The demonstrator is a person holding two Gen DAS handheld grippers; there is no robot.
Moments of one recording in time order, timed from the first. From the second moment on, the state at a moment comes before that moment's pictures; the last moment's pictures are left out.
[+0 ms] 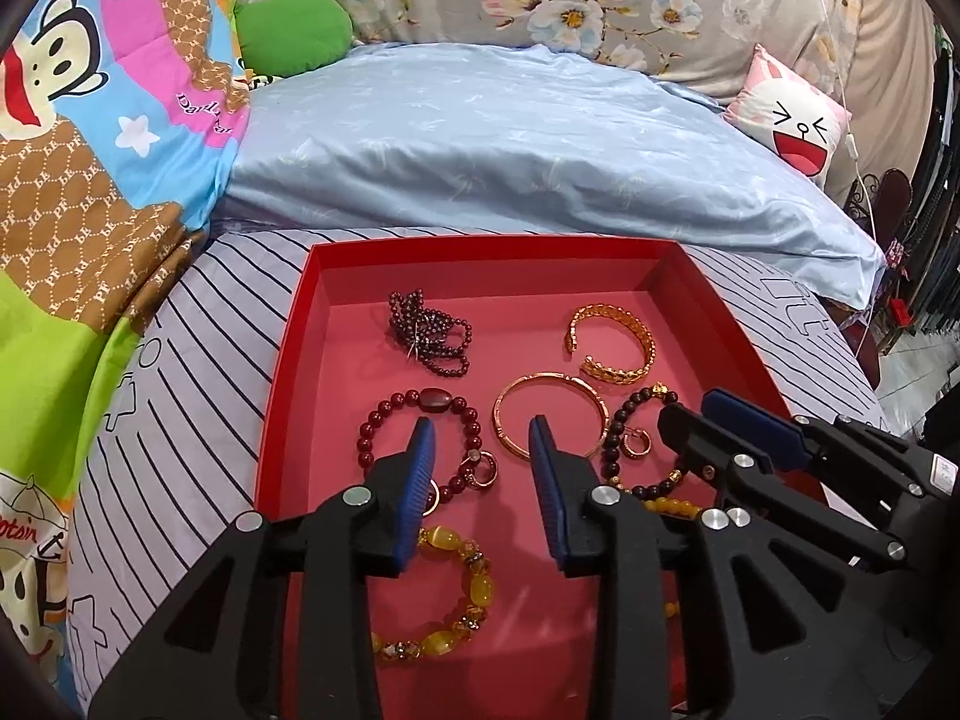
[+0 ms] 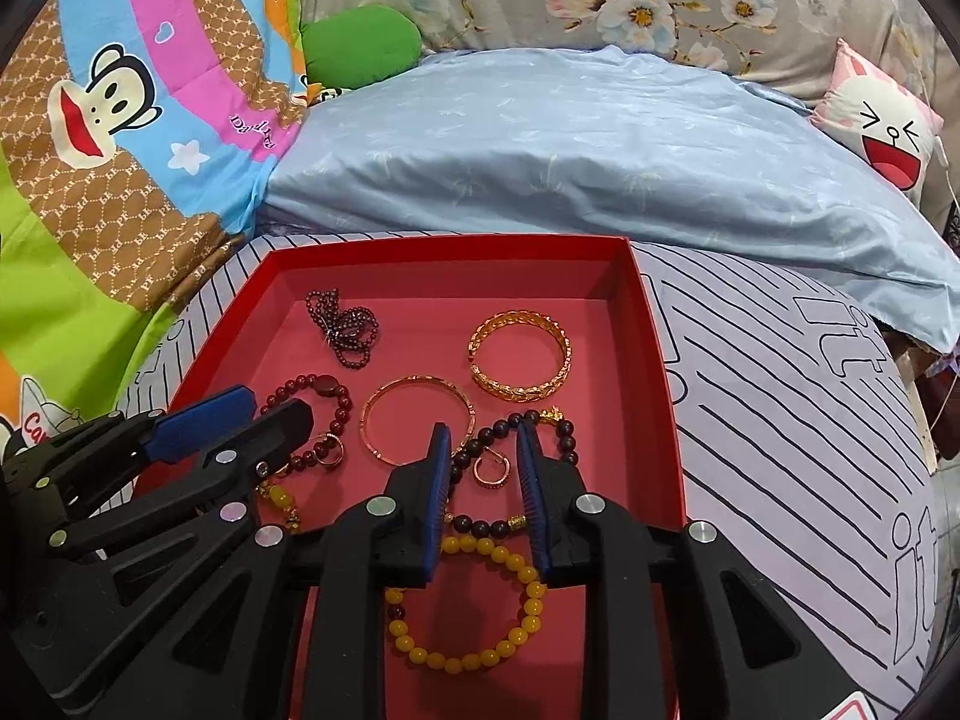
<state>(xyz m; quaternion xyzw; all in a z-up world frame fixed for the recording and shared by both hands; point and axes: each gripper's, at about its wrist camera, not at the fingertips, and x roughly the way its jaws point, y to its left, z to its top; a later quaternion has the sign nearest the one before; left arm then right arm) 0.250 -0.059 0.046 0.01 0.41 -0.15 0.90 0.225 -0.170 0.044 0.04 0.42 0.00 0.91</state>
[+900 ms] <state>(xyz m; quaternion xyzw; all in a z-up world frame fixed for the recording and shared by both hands) 0.180 -0.044 0.079 0.01 0.40 -0.13 0.91 0.149 -0.162 0.081 0.02 0.39 -0.03 0.92</state>
